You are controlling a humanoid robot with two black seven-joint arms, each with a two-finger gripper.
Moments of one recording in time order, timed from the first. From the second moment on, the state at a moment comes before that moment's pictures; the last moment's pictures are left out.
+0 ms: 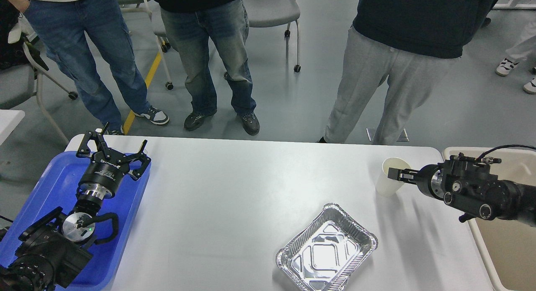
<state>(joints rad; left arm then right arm) -0.58 0.28 -0.93 -0.27 -0.13 -0.79 -0.33 1.07 -0.46 -0.45 0.74 -0.84 -0.07 0.02</state>
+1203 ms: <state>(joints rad) -0.58 0.28 -0.93 -0.27 -0.13 -0.79 -0.33 1.26 -0.65 -0.44 0.91 -0.79 0.09 0.05</state>
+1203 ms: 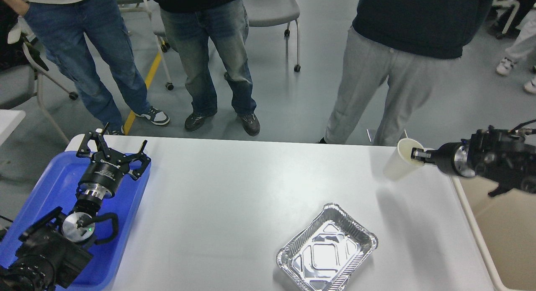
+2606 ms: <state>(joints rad) -0.58 0.28 -0.93 -0.27 -0.13 -0.79 -0.33 1.27 -0.86 -0.42 0.63 0.18 -0.26 0.02</state>
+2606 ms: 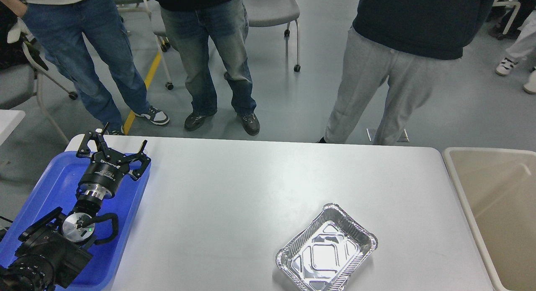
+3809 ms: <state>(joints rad) -0.58 0.28 -0.93 -0.27 -0.13 -0.79 -0.33 0.74 -0.48 0.28 0.13 0.43 -0.25 -0.10</state>
